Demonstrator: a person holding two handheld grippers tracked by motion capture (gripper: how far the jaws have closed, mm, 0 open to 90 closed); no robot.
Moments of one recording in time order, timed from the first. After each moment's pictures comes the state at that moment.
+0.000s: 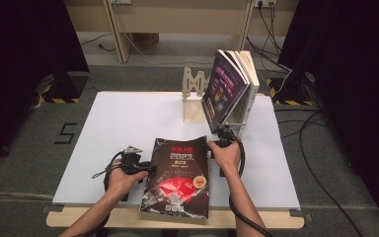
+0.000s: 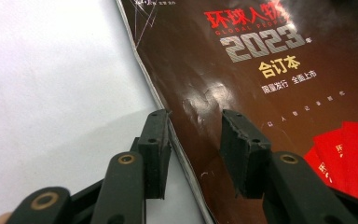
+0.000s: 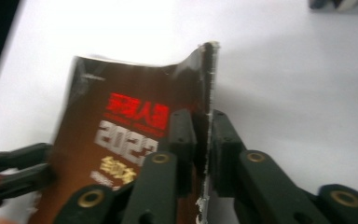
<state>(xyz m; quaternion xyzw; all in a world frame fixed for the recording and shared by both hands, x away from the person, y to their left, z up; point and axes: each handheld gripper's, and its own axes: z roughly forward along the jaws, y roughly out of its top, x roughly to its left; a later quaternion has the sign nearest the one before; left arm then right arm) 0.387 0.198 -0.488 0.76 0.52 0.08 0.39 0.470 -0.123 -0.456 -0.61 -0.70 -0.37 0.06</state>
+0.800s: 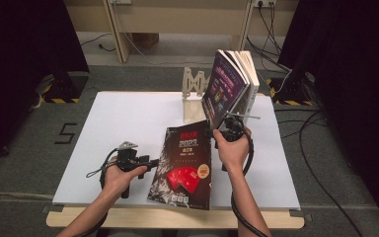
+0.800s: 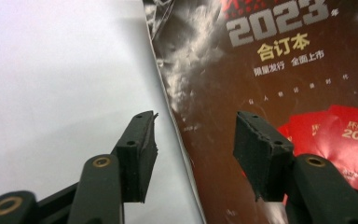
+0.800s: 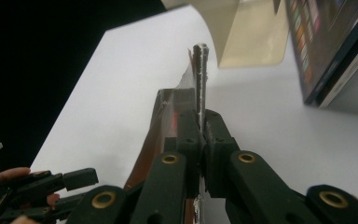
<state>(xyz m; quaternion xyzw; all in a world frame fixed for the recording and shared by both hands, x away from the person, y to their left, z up) 0.386 0.202 -0.465 0.72 0.52 0.07 0.45 0.441 -0.128 -0.380 -0.59 -0.67 -0.46 -0.03</state>
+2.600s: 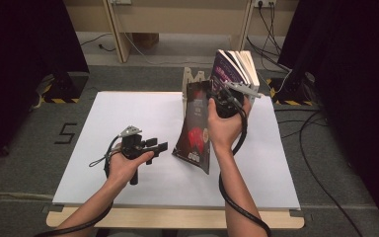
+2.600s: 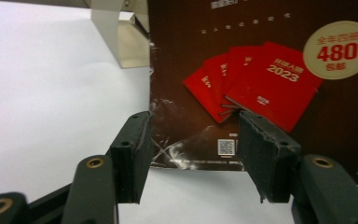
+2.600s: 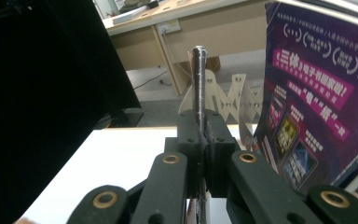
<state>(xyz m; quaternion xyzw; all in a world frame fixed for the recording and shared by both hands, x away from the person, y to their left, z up) 0.399 0.176 -0.412 0.70 0.48 0.09 0.52 0.447 -0.096 -0.292 -0.54 -0.60 -0.53 -0.24</state>
